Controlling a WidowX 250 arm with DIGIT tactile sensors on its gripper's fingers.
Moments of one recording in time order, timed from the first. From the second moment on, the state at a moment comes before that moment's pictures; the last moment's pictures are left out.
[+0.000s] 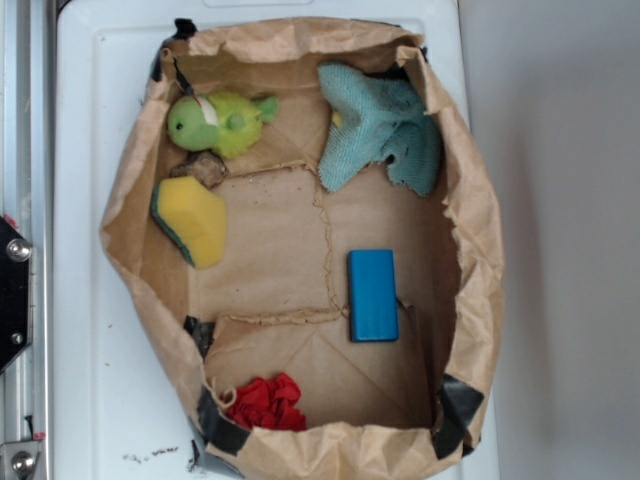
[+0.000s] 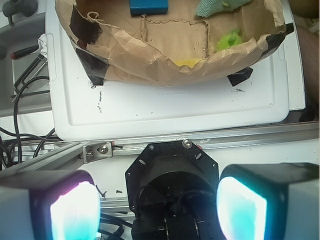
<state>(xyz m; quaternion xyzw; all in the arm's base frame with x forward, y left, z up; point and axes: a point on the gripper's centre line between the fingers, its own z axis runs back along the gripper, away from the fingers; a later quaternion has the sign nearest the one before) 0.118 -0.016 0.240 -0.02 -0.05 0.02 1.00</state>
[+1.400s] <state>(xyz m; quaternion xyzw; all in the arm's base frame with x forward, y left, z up) 0.252 0.003 0.177 -0.03 -0.11 0.14 0.98</state>
